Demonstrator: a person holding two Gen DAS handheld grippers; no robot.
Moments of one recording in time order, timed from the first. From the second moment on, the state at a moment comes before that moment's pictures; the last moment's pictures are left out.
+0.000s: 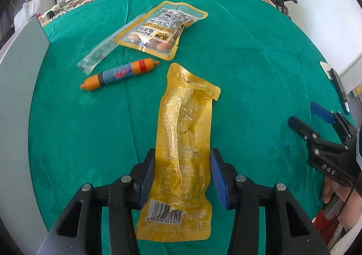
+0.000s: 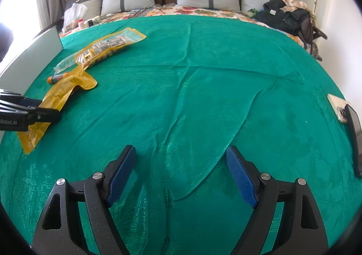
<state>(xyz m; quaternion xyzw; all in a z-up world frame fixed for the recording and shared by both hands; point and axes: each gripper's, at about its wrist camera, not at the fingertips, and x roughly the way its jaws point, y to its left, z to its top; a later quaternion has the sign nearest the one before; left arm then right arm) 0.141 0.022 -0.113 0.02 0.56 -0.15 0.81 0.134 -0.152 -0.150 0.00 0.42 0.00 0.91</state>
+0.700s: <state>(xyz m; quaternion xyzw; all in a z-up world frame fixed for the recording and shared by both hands) 0.093 0.104 -0.138 -0.01 0.46 0.01 0.89 0.134 -0.152 -0.150 0.00 0.42 0.00 0.91</state>
